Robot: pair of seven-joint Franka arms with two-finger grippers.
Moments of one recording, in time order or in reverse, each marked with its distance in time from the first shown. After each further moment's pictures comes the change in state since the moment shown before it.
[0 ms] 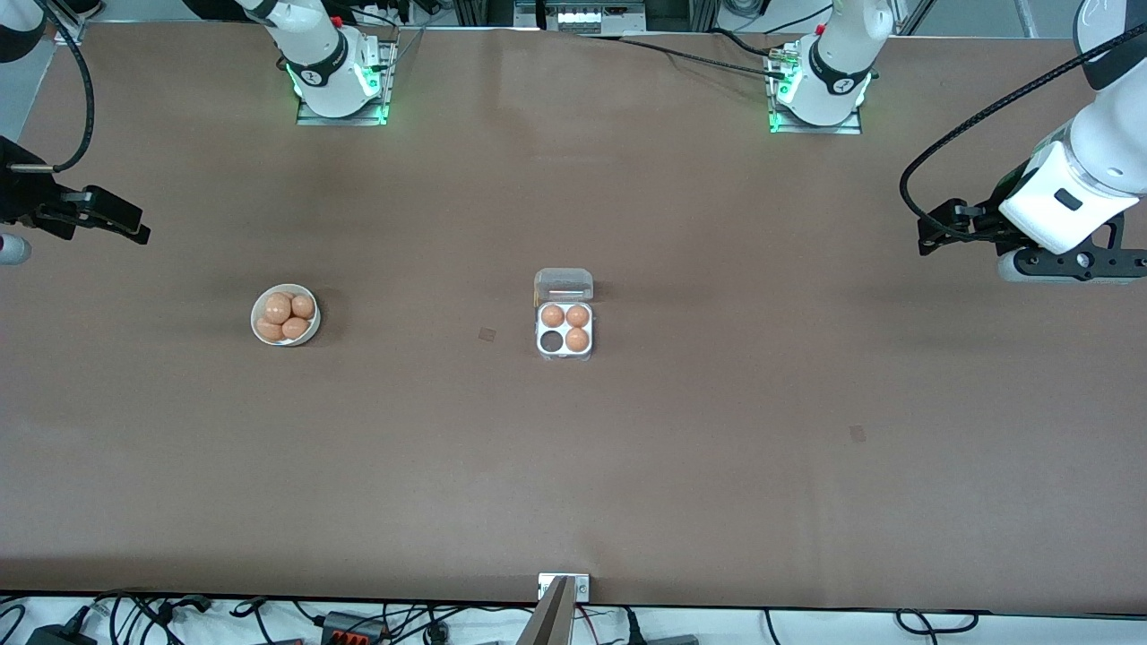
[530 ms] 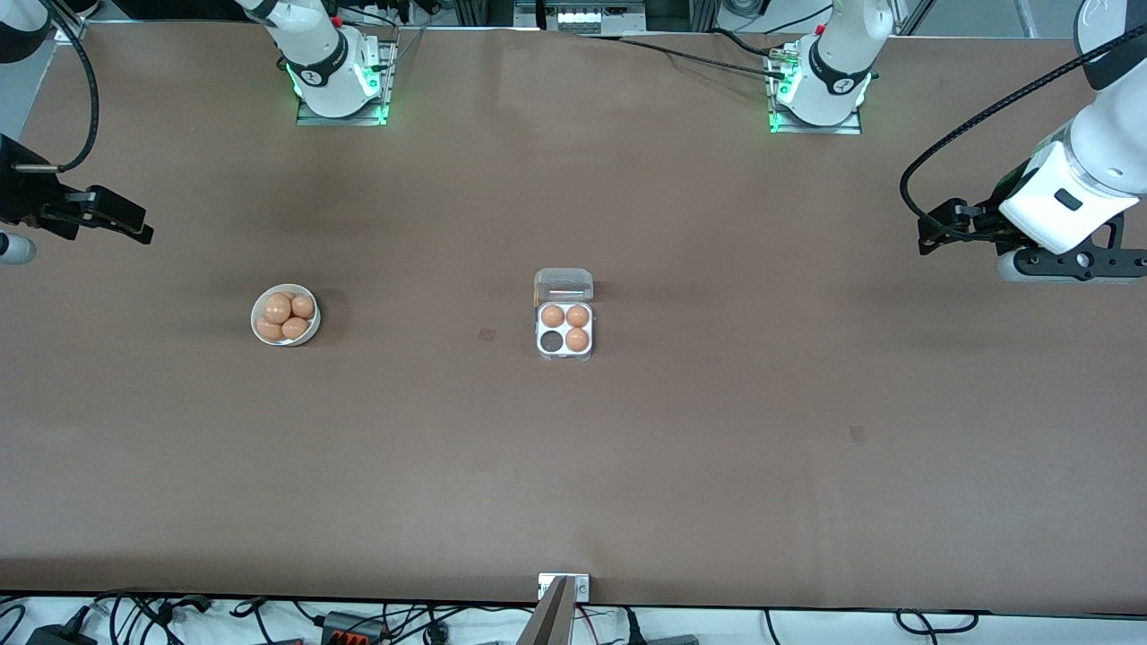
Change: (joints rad) left arm 0.001 0.000 0.000 0.000 0.000 -0.004 0.000; right arm 0.002 0.000 0.005 -0.011 0.000 0.007 0.000
